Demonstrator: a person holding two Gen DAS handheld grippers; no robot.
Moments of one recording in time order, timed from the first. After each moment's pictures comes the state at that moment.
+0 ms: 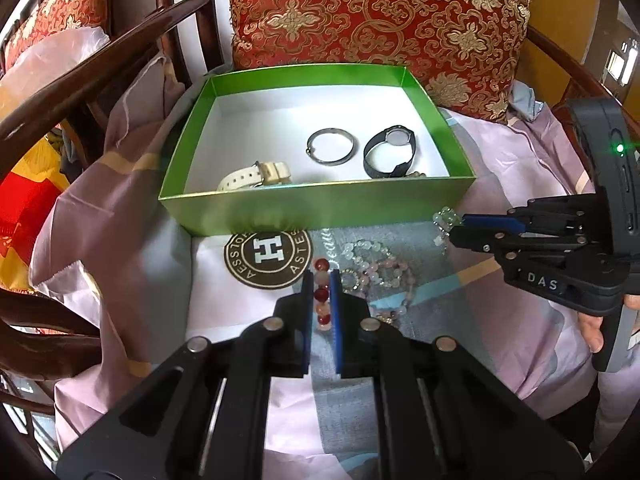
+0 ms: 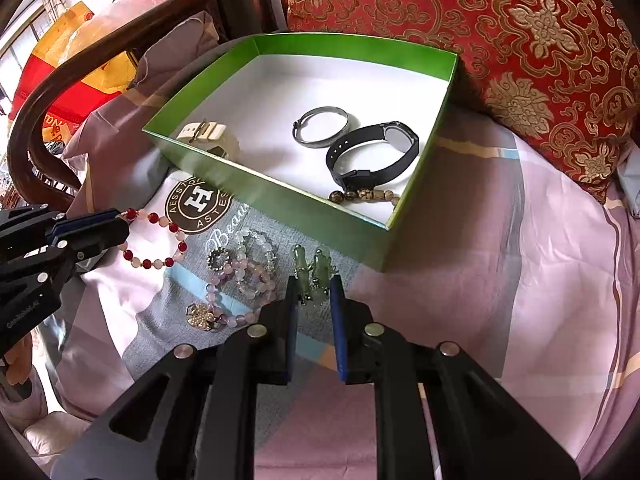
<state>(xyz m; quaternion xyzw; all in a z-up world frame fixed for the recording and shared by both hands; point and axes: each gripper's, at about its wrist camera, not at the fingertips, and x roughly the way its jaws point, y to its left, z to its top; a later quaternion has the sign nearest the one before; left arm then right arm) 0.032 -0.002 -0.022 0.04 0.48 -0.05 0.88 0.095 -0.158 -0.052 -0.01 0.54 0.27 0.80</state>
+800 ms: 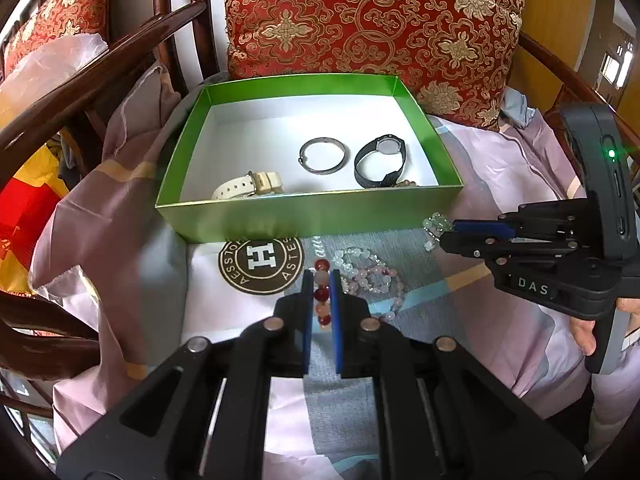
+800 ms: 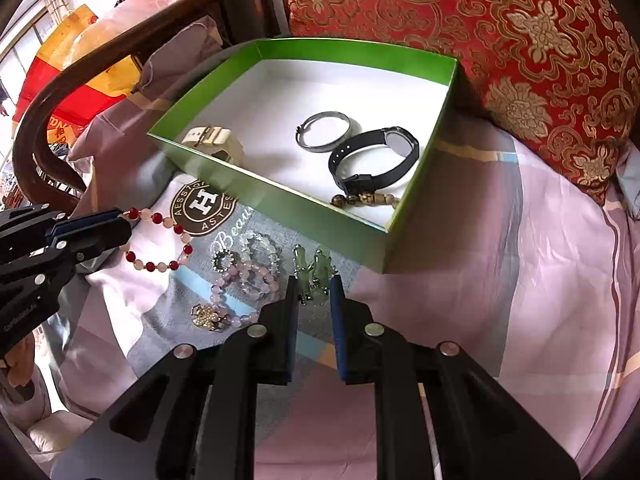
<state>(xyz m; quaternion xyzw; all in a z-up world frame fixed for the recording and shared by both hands) 0.029 -0.004 -0.016 0.04 0.47 -0.06 0.88 0.095 -0.160 -0.050 -0.01 0.53 0.28 0.80</state>
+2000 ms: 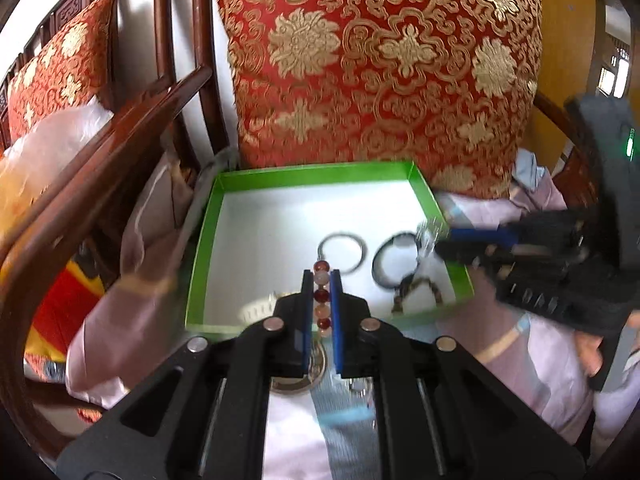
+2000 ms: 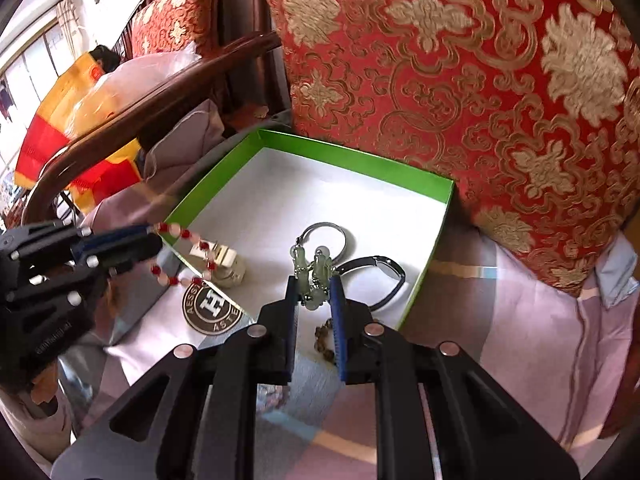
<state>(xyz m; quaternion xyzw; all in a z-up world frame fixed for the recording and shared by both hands) 0.095 -0.002 0.040 0.05 0.39 -0.05 0.92 0.163 -0.154 0.006 0.01 0.48 0.28 0.83</state>
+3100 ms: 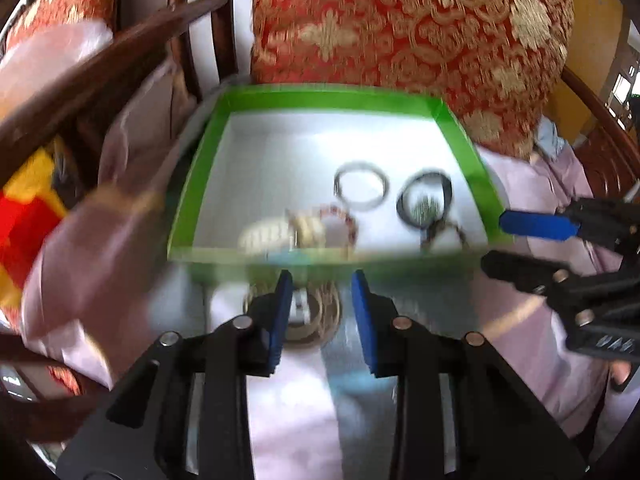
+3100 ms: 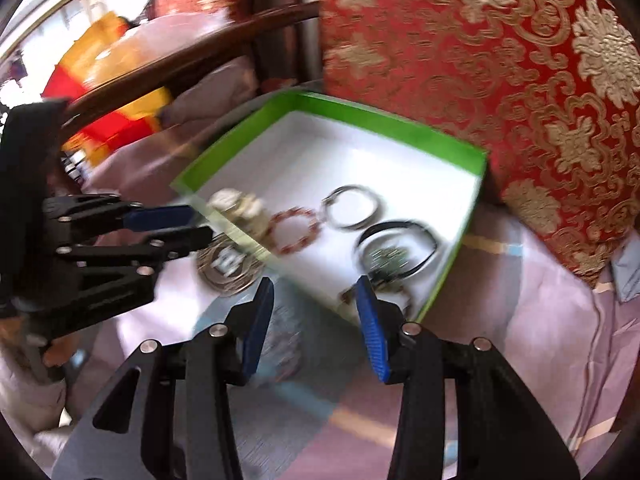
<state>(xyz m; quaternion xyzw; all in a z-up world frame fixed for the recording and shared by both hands) 0.080 0.028 -0.021 0.01 0.48 -0.05 0.88 0.115 -0.137 -0.008 -0.03 0.48 0.34 0.81</state>
